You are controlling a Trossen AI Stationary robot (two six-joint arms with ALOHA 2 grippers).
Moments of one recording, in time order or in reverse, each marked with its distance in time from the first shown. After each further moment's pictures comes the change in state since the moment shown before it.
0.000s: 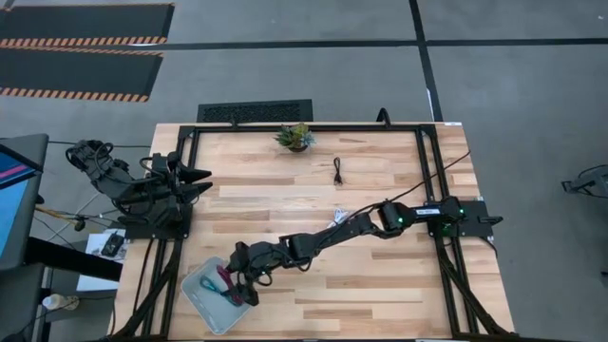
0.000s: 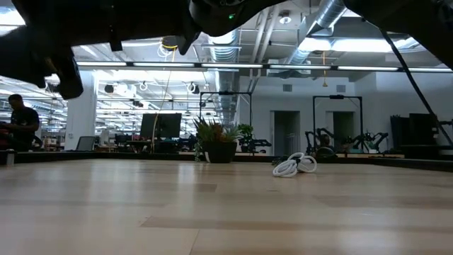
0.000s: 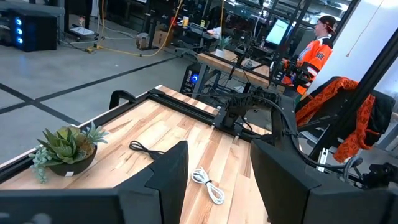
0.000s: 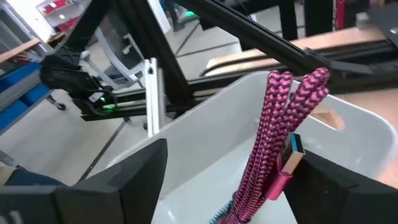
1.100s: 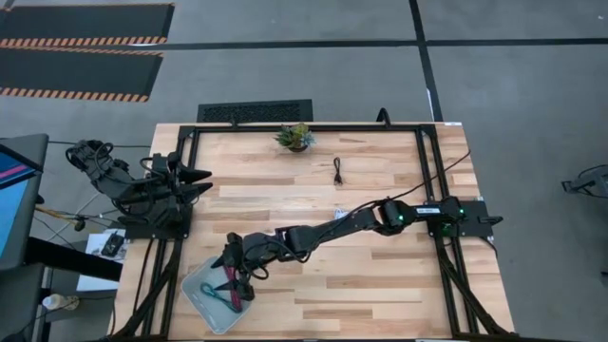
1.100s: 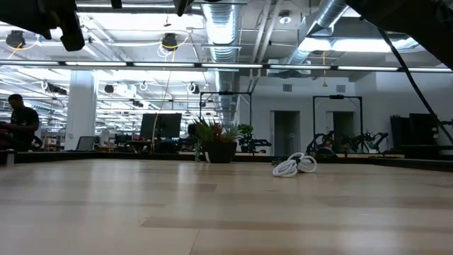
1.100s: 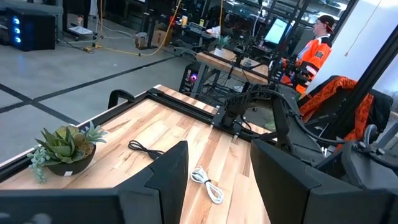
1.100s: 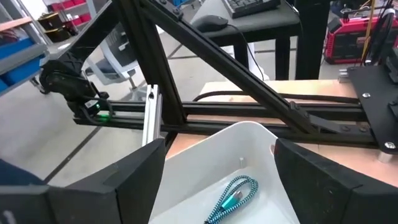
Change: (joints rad) left arm 0.000 0.000 0.000 -0.001 0.006 0.000; right arm -0.017 -0.017 0.168 -0.174 0.000 -0.156
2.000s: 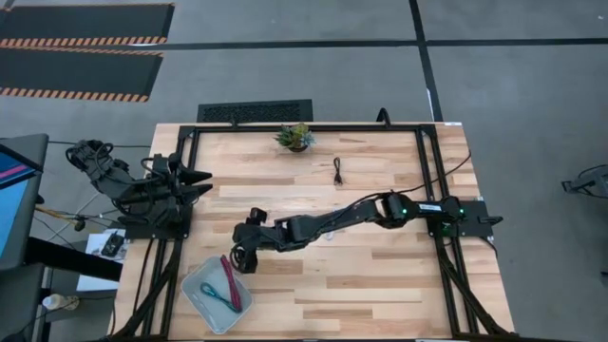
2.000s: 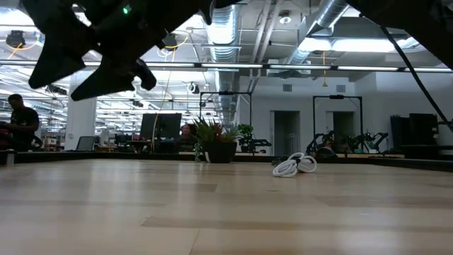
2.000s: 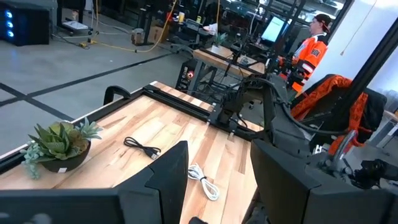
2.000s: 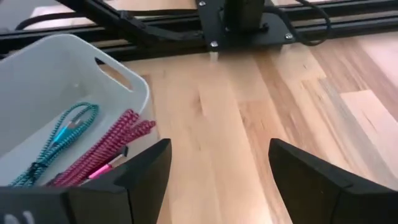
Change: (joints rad) left arm 0.000 0.000 0.000 -0.007 0.018 -0.019; right arm -0.046 -0.062 -0.095 -0.332 0.419 0.035
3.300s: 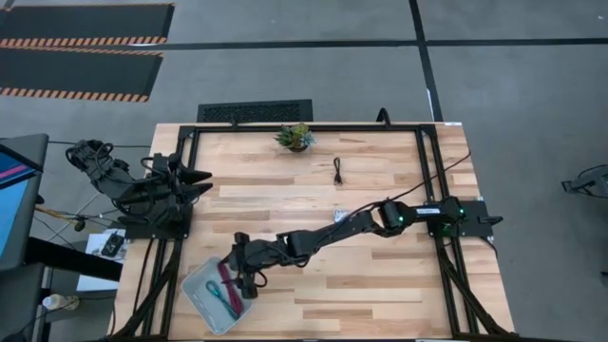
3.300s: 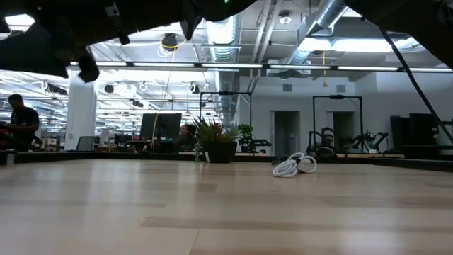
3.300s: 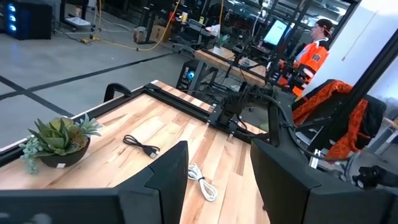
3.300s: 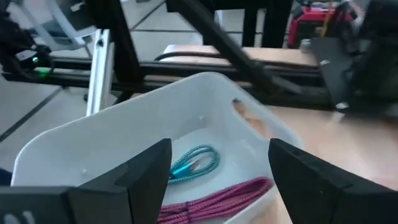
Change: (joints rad) left arm 0.000 0.000 0.000 -0.003 -0.008 -0.036; right arm 0.054 0.063 -0.011 0.333 -0.271 -0.145
